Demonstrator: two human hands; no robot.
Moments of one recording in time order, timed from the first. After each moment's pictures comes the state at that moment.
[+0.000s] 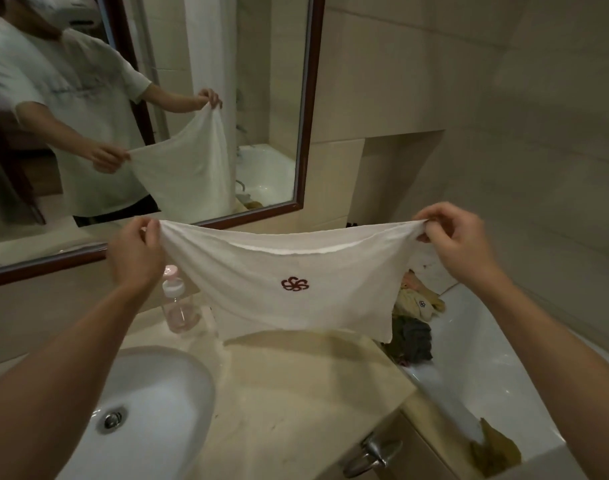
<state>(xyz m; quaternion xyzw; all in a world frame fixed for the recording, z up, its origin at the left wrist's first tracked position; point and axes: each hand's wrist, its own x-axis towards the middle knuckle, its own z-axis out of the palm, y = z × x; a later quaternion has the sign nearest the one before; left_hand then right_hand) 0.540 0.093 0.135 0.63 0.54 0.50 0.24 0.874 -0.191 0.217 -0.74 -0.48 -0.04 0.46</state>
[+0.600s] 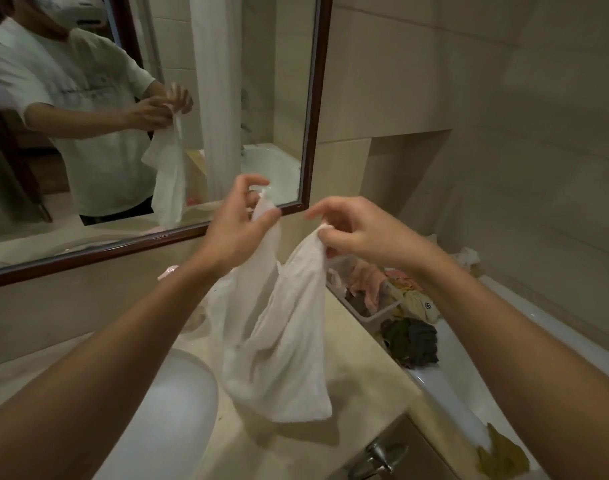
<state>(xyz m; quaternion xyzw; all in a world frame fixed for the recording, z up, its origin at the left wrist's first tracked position) 0.617 0.015 0.207 0.76 0.29 0.39 0.44 0.775 -0.125 0.259 -0.66 -0.66 0.20 0.31</state>
